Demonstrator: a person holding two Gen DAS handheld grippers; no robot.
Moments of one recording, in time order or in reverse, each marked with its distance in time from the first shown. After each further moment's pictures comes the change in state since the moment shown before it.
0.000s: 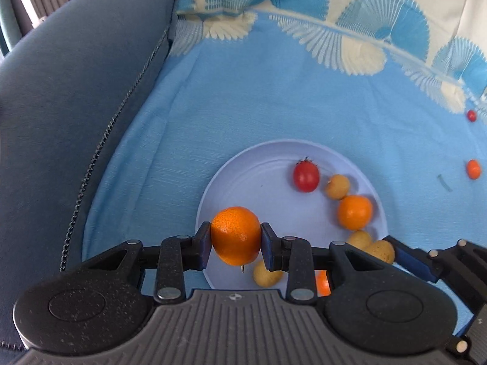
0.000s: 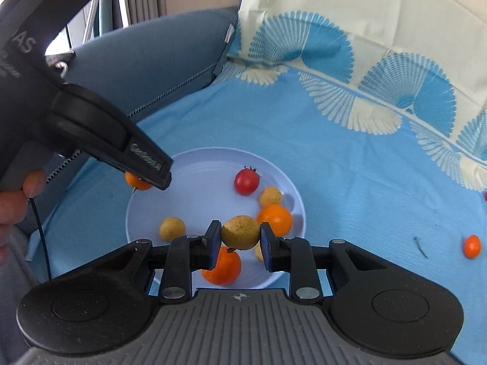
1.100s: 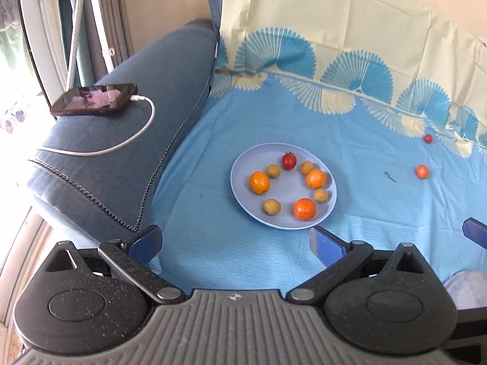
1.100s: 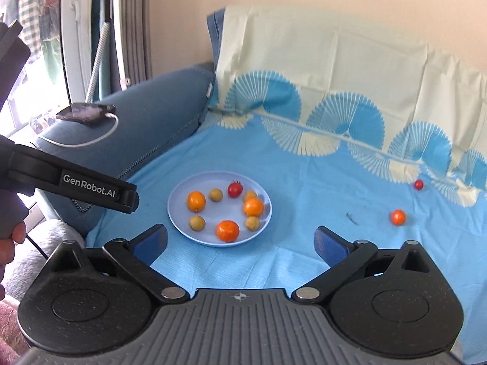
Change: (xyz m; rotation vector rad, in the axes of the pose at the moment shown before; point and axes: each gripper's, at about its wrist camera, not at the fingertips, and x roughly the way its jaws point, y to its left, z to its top) left arm -0.202 0.016 -0.148 -0.081 -0.255 0.019; right arm -0.210 0.043 -0.067 0.076 -0.217 -0.135
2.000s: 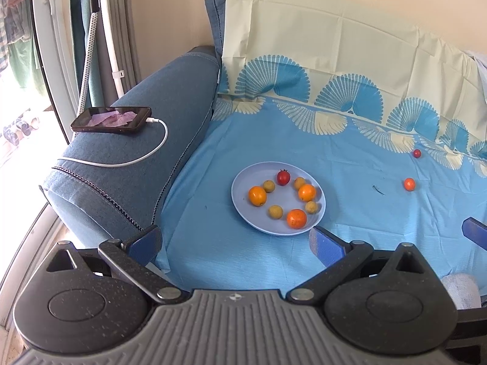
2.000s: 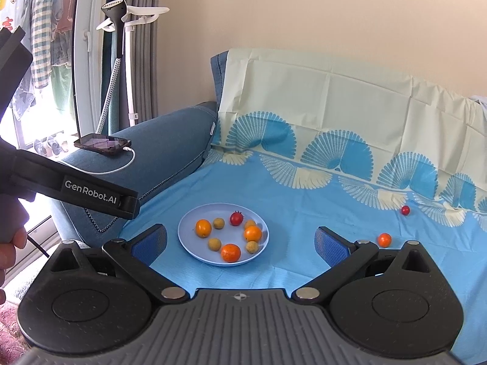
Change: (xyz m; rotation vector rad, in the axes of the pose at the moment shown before) left arm -0.053 0.004 -0.011 -0.006 -0.087 -0.003; right arm -0.053 0.005 -0.005 -0.005 -0.122 -0.009
